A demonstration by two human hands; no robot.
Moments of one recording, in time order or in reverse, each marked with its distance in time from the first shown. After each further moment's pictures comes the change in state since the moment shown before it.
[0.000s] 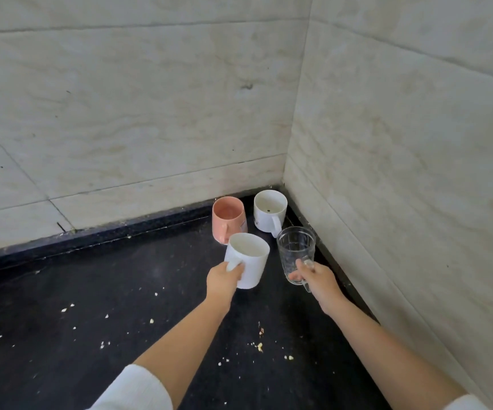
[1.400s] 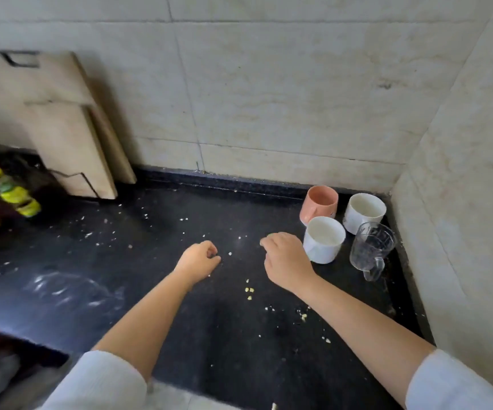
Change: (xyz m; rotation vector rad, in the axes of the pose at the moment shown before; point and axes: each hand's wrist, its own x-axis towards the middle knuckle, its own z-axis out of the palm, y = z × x) left_hand -0.103 -0.024 -0.148 0.767 0.355 0.011; right_hand -0.075 -0.055 0.105 -1.097 -0.431 -1.137
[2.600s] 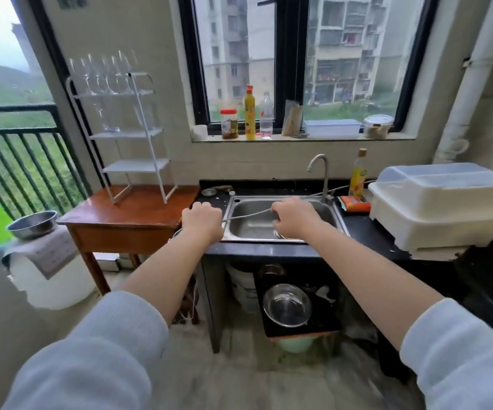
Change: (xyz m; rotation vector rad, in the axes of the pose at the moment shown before) left_hand -0.705 -0.603 -0.307 0.489 0.615 -1.256; right_hand -0.206 -0.953 0.015 -0.047 -0.083 -1.334
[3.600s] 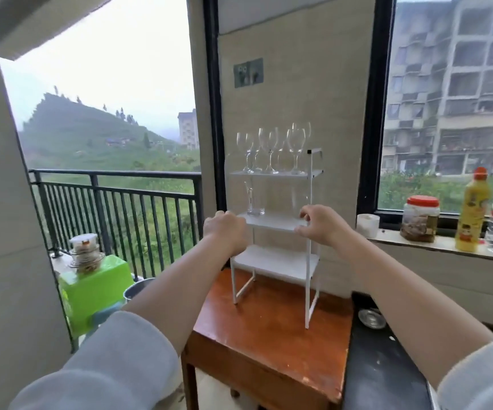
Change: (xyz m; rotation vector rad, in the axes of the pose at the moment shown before) left_hand 0.318 -0.443 0.009 0.040 0.151 -0.355; right_hand 0.522 -0.318 -0.044 0.413 0.165 -0.274
